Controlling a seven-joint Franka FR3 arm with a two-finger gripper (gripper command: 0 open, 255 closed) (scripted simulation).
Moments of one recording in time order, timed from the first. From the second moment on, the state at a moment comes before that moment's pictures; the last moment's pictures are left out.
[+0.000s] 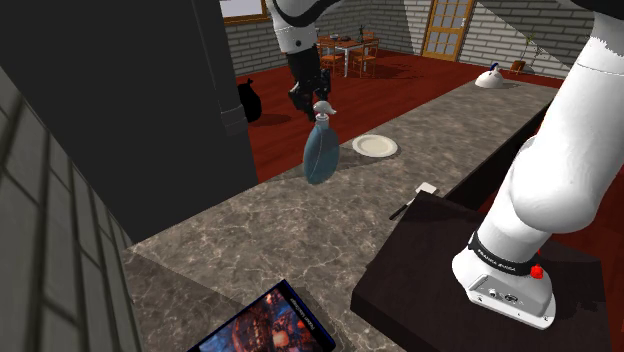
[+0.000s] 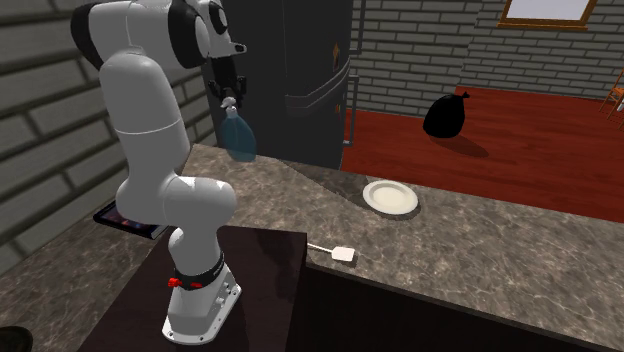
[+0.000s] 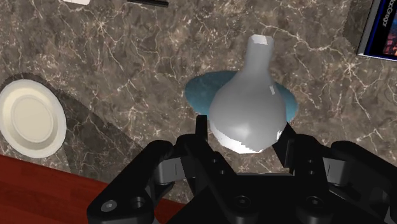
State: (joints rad) arm 0.04 0.00 0.13 -1.82 -0.12 1.61 0.23
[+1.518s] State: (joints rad) arm 0.36 0.77 0.24 -0.96 -0.20 1.48 0.60
